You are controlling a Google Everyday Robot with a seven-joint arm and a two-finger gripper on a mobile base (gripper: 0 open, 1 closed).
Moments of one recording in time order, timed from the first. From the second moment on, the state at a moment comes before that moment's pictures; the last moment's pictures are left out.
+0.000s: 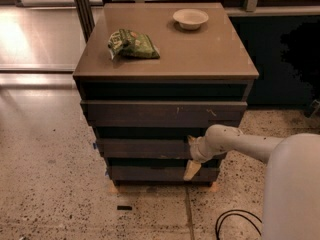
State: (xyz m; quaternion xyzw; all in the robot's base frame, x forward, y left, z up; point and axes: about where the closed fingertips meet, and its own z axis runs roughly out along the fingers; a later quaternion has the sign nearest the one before) arm 0.641 -0.125 0.412 -0.65 0.72 0.07 0.24
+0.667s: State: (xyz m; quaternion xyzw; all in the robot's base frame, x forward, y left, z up) arm 0.625 -0.120 0.409 -0.65 0.72 0.09 0.22
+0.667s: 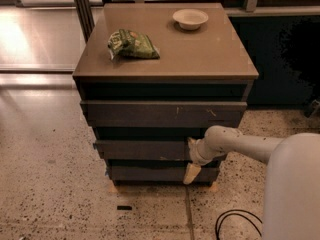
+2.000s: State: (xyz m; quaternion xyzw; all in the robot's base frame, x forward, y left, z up) arm 0.610 -0.107 0.428 -0.67 0.71 0.11 0.19
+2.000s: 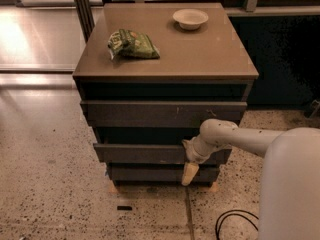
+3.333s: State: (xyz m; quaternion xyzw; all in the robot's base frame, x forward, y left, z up) arm 0.606 -0.108 0.413 -0.66 0.72 0.14 0.15
